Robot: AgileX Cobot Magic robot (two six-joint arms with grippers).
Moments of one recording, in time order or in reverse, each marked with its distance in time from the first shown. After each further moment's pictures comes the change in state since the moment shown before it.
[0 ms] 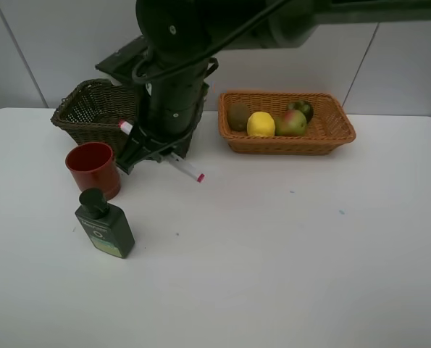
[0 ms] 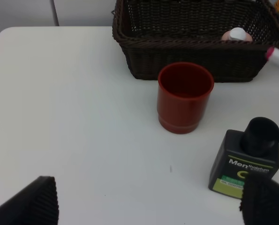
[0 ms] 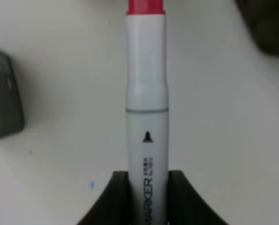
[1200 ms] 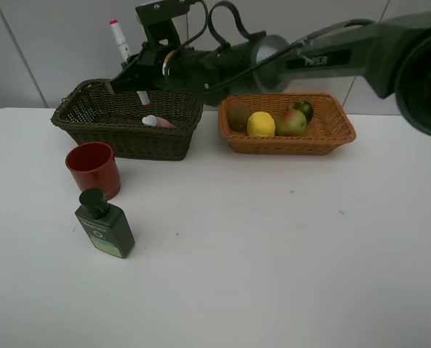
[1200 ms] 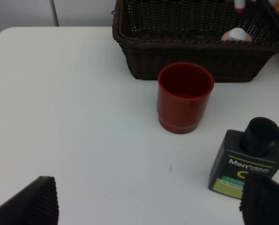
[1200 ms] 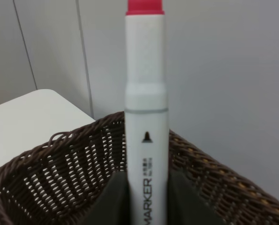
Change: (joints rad) left arm 0.000 0.000 0.000 0.000 0.000 0.000; right arm -0.207 0.263 -0.055 0.012 -1.088 0.102
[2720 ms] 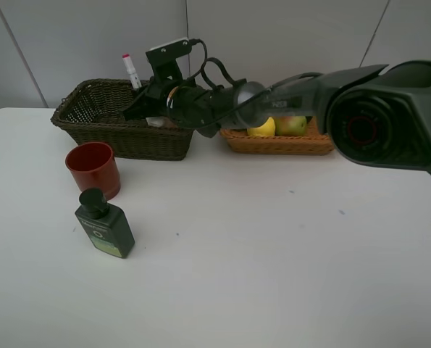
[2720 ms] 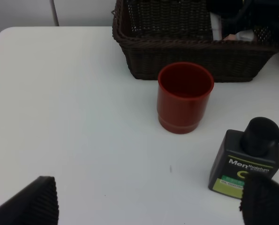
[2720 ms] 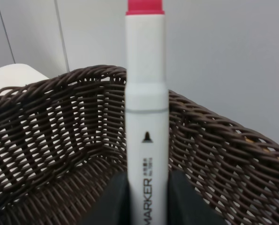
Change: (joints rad) left arm 0.000 0.000 0.000 0.000 0.000 0.000; right arm -0.036 0.208 -0.130 0.000 -0.090 0.000
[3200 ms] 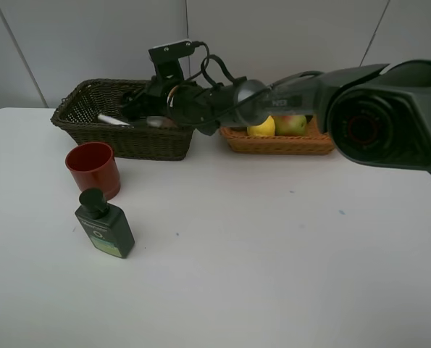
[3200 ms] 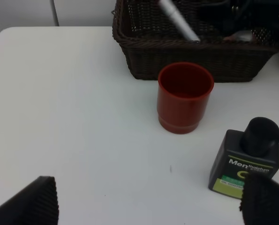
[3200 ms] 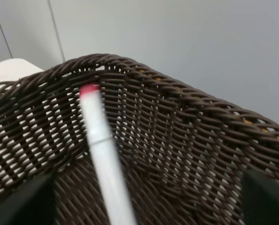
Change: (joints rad) left arm 0.000 0.000 0.000 0.000 0.000 0.000; right arm 0.000 -0.001 -0.010 0.015 0.036 0.059
